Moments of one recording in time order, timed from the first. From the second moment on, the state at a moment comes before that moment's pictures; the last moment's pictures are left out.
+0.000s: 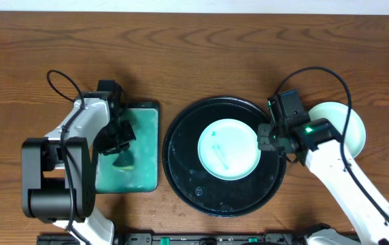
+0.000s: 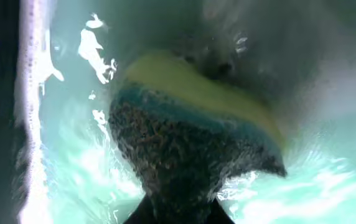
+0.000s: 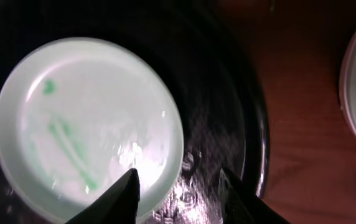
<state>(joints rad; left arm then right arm) -0.01 1.81 1.06 -0.96 0.02 -0.43 0.35 1.36 0.96 -0.83 0.04 0.41</state>
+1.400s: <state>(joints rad) -0.63 1.90 1.11 -0.47 0.34 -0.75 0.33 1.73 0.95 -0.70 -0.20 0.38</state>
